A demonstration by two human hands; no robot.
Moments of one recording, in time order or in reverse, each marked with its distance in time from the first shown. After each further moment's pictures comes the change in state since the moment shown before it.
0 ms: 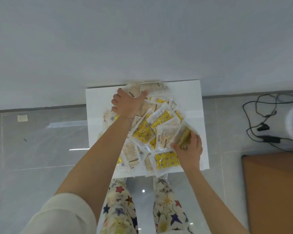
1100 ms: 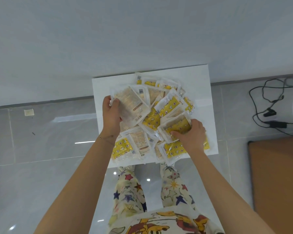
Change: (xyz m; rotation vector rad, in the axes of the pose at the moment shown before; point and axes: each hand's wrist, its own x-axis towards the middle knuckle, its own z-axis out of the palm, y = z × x) left_hand -0.023 -0.088 -0.065 -0.804 -0.234 -0.008; right_hand -0.011 -0.033 0.002 -0.161 -0.039 -0.048
